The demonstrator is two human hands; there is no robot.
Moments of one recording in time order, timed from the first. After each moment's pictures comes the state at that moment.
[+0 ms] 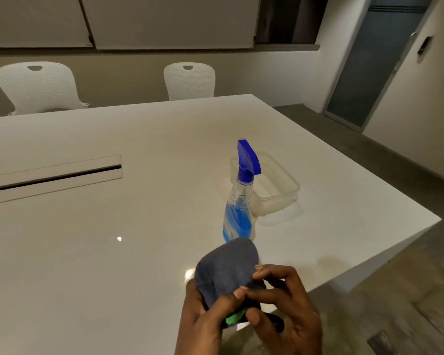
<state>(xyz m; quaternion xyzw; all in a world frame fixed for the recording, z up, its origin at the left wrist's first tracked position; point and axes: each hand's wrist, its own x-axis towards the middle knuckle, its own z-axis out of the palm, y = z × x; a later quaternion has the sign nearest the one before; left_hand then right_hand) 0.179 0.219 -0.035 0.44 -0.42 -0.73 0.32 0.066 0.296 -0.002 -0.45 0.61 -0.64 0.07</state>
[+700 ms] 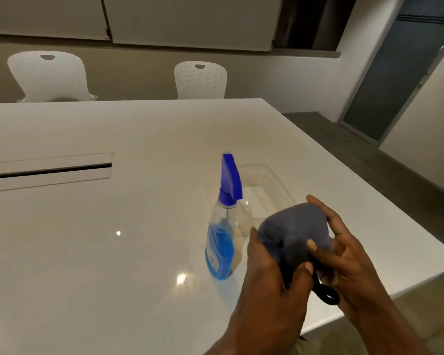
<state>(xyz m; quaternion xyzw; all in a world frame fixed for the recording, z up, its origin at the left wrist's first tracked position) 0.017 0.204 0.035 0.35 -0.65 -0.60 0.30 -0.140 0.247 0.048 -0.35 0.57 -0.63 0.41</state>
